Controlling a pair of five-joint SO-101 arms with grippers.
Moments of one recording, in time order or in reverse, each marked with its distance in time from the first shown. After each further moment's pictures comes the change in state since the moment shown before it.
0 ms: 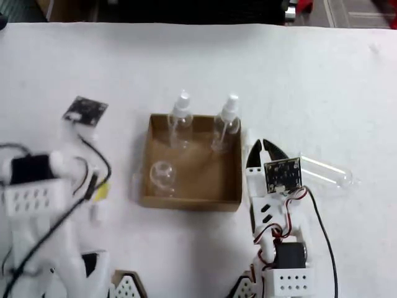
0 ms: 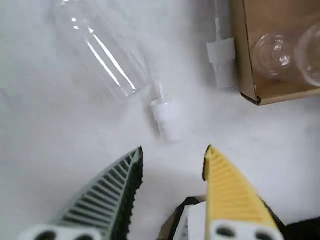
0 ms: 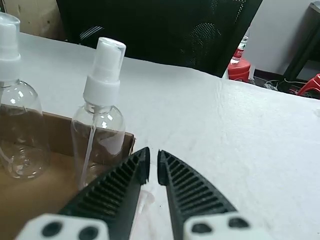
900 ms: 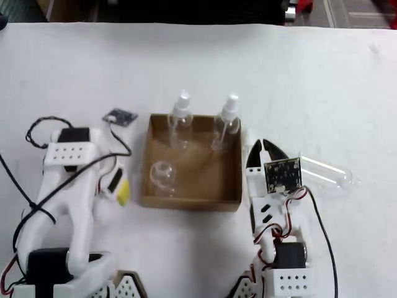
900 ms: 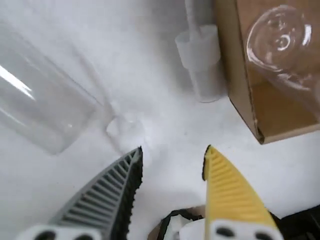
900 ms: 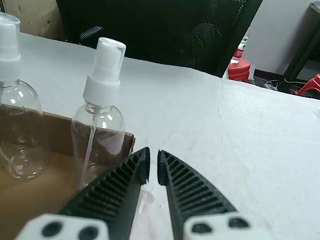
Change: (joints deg) left arm 6.9 21.5 7.1 -12.7 3.1; right arm 0.0 0.0 0.0 0.0 0.0
